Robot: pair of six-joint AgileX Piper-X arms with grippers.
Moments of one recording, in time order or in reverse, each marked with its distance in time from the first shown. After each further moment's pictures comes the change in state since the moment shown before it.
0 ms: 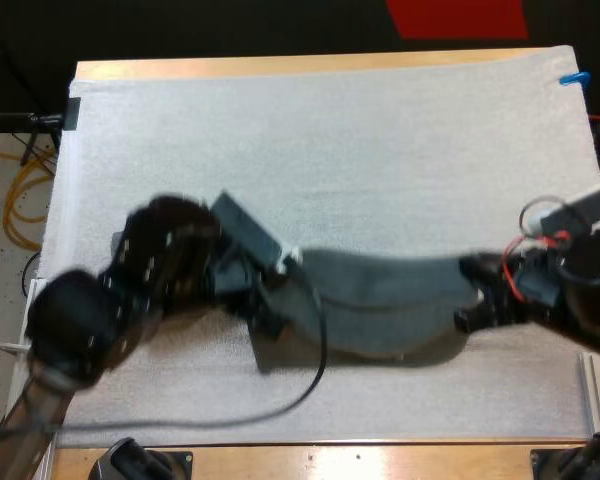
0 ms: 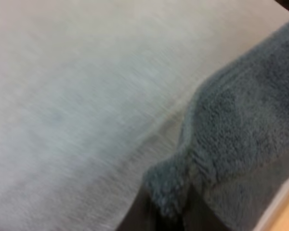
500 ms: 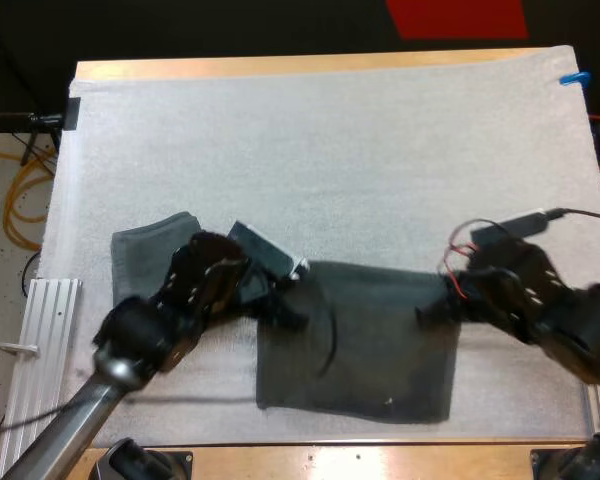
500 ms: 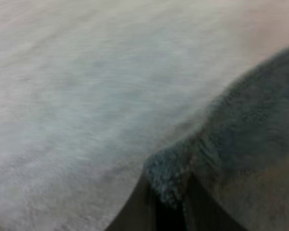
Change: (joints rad) left arm 0.054 -0.006 0.467 -0.486 -0.083 -0.072; right arm -0.045 0.137 0.332 -0.205 0.154 0.021
